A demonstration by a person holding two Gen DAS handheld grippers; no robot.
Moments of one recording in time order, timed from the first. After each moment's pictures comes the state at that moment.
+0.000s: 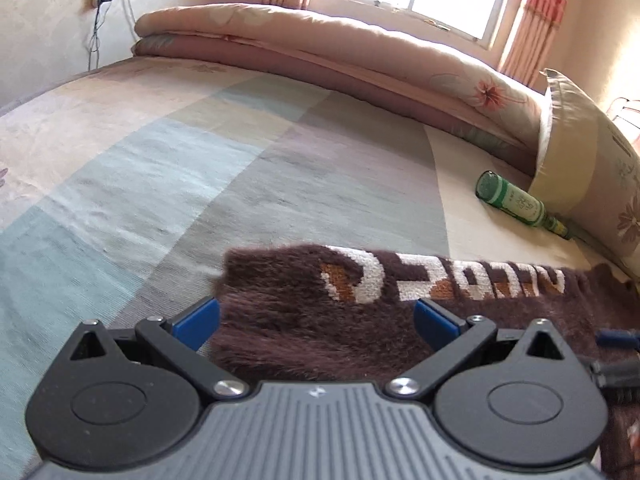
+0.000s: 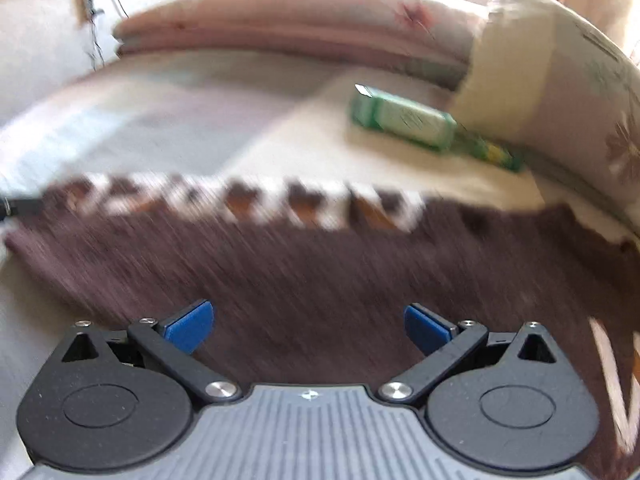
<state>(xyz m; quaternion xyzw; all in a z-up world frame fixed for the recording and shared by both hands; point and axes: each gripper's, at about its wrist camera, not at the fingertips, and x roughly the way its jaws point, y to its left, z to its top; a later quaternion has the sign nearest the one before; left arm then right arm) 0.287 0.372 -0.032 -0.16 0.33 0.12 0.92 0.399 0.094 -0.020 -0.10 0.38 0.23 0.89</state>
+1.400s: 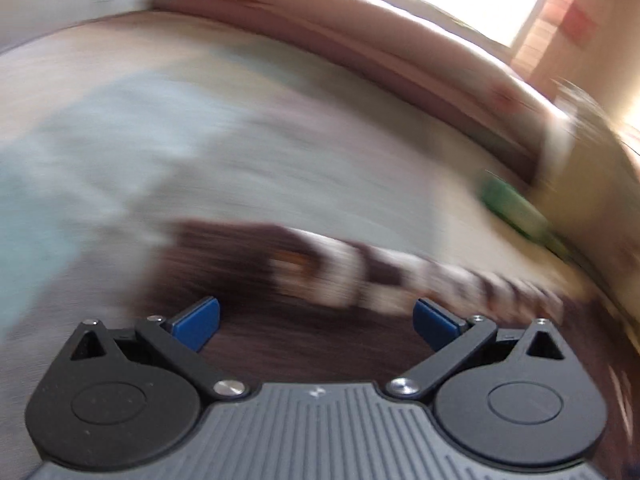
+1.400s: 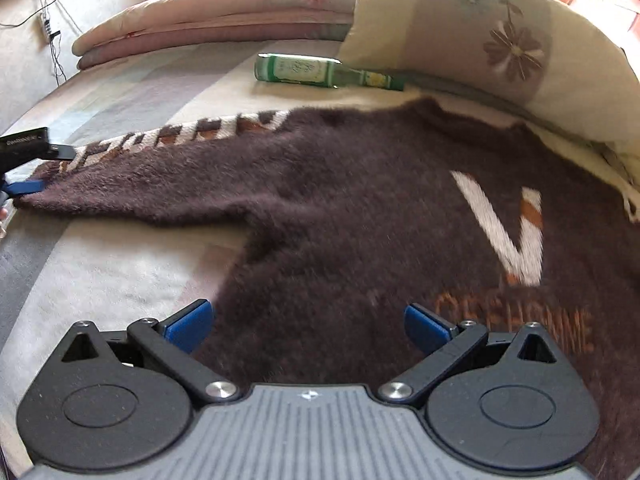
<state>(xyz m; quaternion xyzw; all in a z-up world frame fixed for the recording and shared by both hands) 0.320 0.372 -0.052 -0.25 0.34 0.16 0.89 0.306 -0.055 -0.018 -0.05 0.42 0.16 0.89</state>
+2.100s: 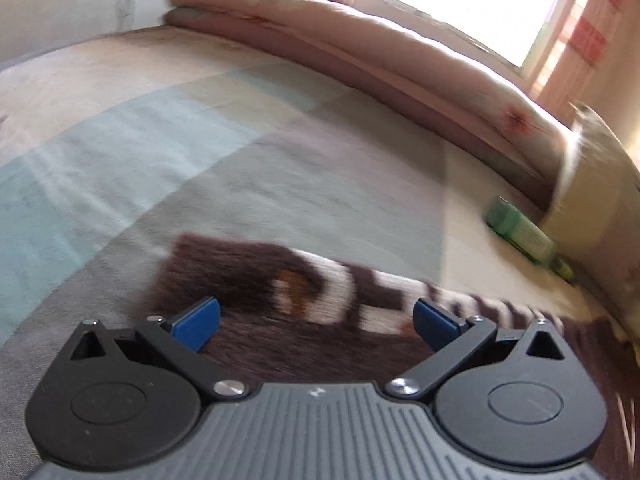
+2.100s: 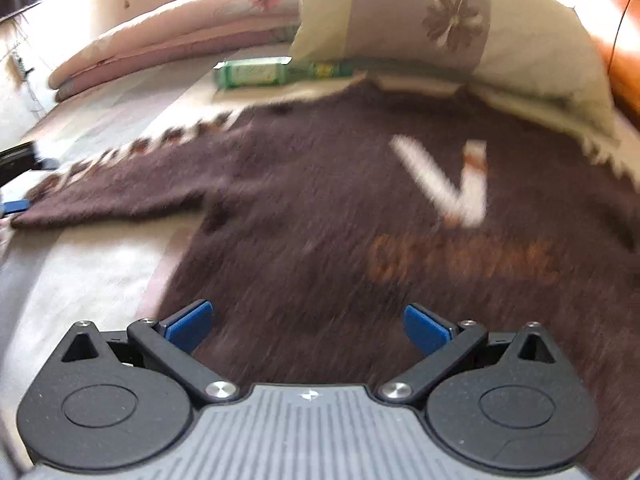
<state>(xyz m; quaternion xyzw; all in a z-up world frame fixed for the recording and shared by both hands) 0.327 0.332 -0.042 -0.20 0.33 0.15 0.91 0.292 -0.096 -0.015 -0.02 0.41 0.10 0.91</state>
